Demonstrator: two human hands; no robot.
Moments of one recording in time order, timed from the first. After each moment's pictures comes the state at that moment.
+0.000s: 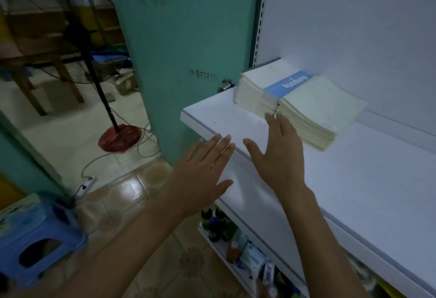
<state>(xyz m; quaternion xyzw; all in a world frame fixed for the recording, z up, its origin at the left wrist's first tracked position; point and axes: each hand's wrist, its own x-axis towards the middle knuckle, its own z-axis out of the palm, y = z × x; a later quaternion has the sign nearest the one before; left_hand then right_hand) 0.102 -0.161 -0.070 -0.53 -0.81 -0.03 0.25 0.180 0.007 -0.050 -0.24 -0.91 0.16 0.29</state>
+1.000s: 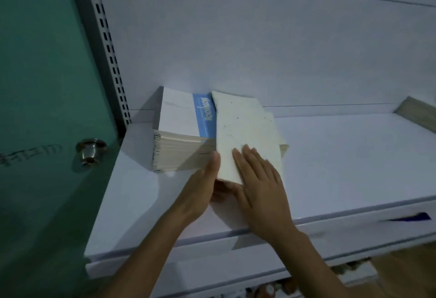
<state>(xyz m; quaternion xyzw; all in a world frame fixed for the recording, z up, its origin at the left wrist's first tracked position) -0.074 0.025 -0.071 -0.54 -0.47 -0.44 -0.54 0.076 0.017 -0.095 -0.53 -0.79 -0.01 0.33</state>
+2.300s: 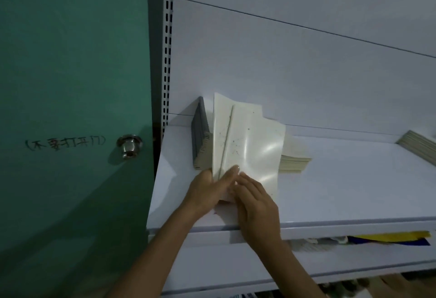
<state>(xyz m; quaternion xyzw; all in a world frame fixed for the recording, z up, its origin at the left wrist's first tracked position) -0.137 0.000 -0.080 -0.54 -0.52 -0.48 -0.47 0.003 -0.015 -0.110 -0.43 -0.79 -0.10 0.42</state>
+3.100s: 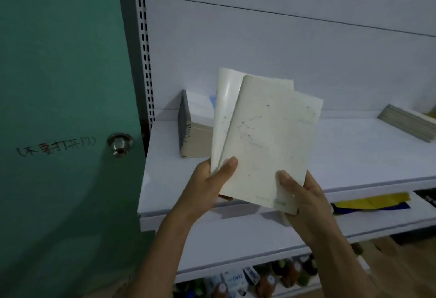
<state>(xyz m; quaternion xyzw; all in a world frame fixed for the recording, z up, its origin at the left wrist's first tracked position) -0.113 -0.057 -0.044 -0.55 -0.36 -0.53 -0.54 0.084 -0.076 -0.052 -0.38 -0.43 0.57 0.59</state>
